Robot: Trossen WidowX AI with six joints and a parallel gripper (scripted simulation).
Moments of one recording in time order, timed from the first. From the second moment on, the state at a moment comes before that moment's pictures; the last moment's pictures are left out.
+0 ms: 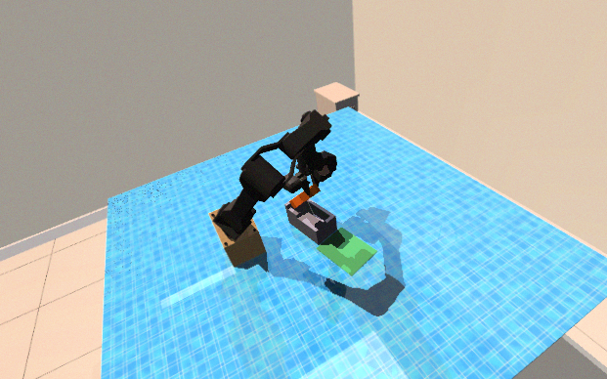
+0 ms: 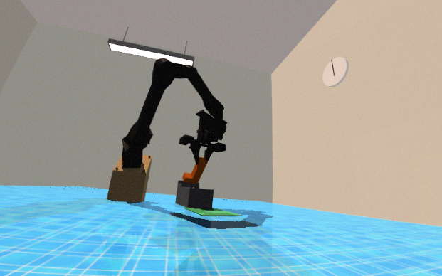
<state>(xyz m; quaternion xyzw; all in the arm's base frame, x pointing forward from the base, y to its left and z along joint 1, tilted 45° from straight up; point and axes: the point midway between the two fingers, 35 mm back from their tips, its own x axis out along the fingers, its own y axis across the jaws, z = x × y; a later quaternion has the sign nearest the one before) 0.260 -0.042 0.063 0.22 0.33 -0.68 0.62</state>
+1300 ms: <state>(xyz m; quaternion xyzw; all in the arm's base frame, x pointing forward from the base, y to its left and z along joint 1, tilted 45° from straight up) 0.261 -0.138 0.151 0.22 0.33 -0.68 0.61</state>
